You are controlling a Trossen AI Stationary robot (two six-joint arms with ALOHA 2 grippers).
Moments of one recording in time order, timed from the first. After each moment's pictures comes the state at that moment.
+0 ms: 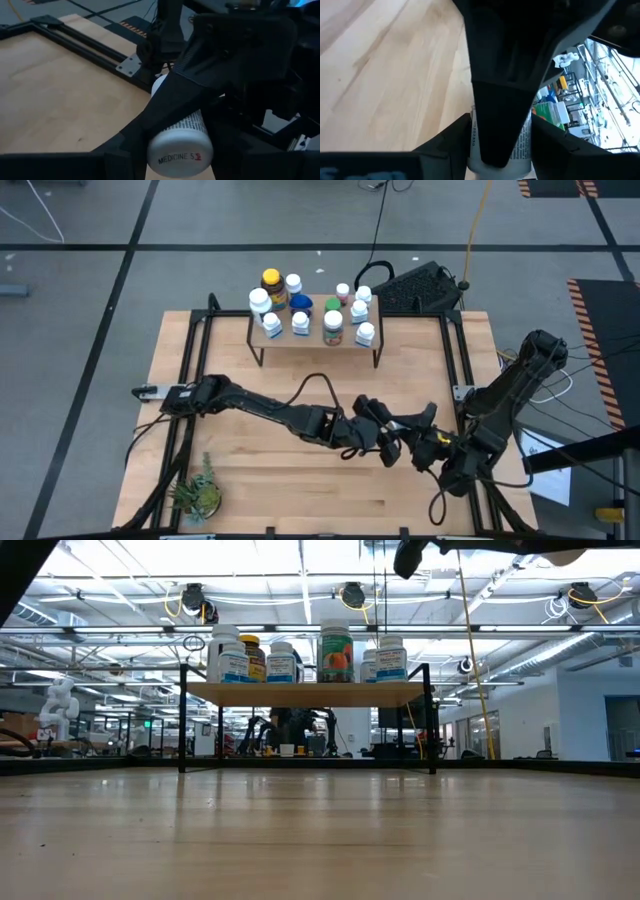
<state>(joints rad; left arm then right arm) -0.27 2.26 2.07 -0.24 -0.46 -0.54 0.91 1.24 0.87 -0.66 1.20 -0.12</state>
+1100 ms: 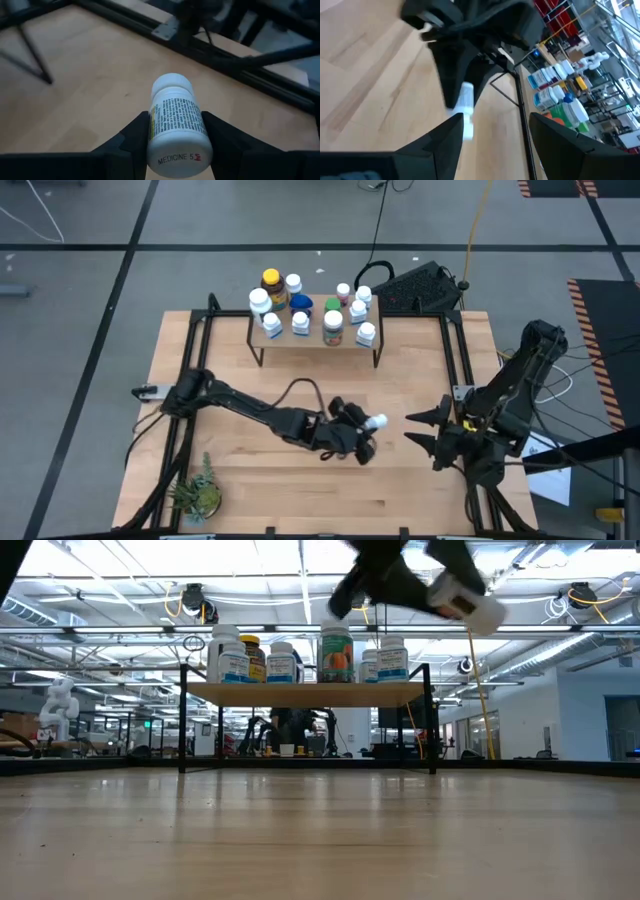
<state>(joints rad) -0.29 2.10 1.71 -0.19 -0.54 -0.55 0.99 1.07 0.87 -0.72 1.15 0.02</state>
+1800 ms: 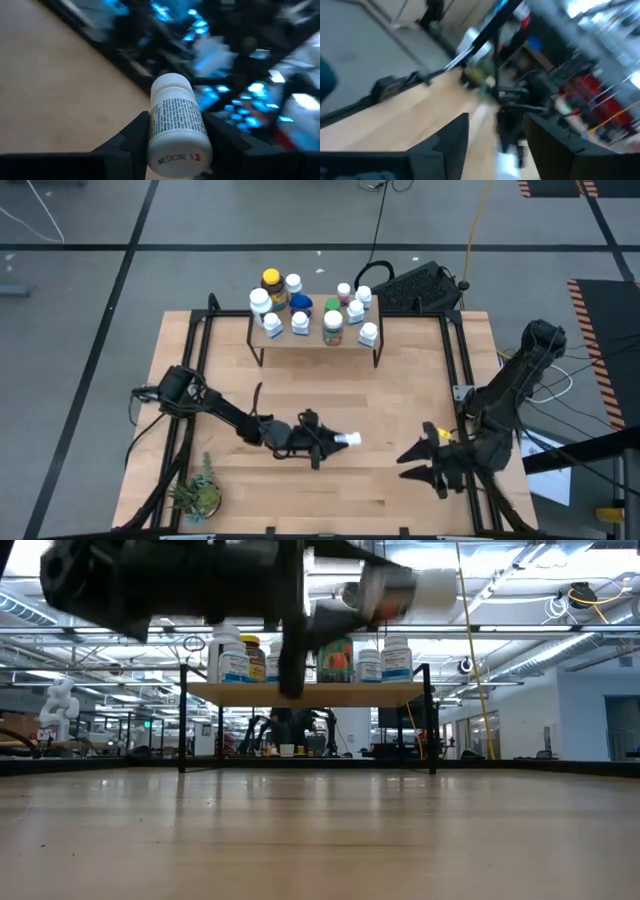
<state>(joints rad) -0.35 1.98 0.86 1.12 -0.33 -0.75 0.97 1.06 0.59 0.28 0.75 -0.56</state>
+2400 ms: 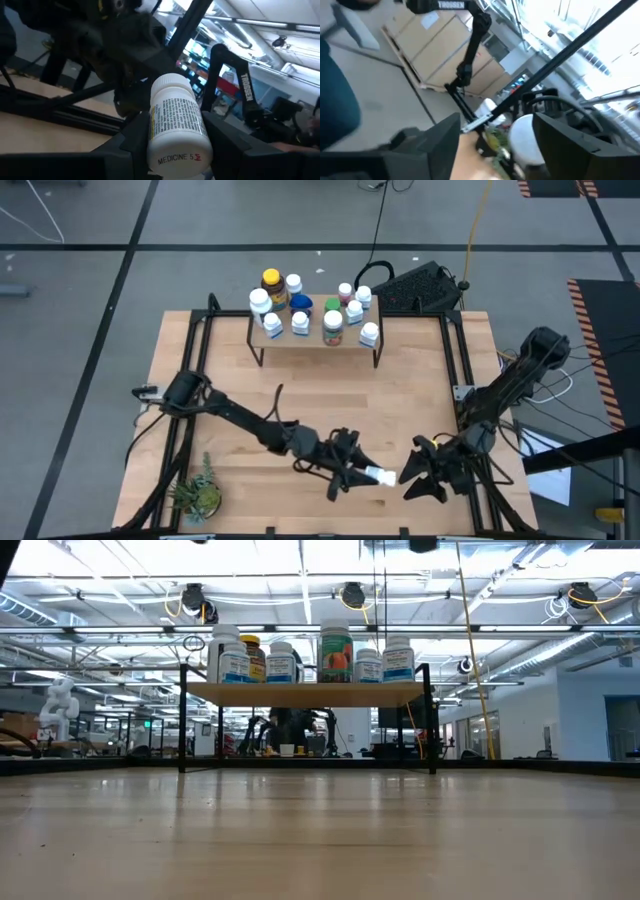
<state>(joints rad) -0.37 2.05 1.35 0.83 0.03 -0.51 0.86 1.17 0.40 0.86 0.26 -0.82</state>
